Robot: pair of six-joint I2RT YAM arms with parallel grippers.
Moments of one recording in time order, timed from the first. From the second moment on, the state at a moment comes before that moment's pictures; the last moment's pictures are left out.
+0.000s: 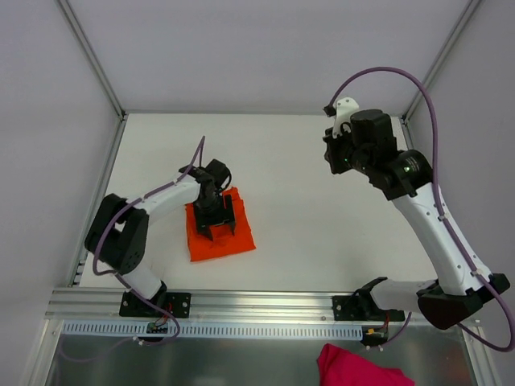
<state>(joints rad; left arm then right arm) -0.53 1.67 1.08 -0.93 0.17 -0.75 0.54 1.26 1.63 -0.95 0.11 -0.02</state>
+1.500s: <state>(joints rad) -0.47 1.55 1.09 -0.90 -0.17 -0.77 0.67 2.03 1.53 -0.60 -0.56 0.19</state>
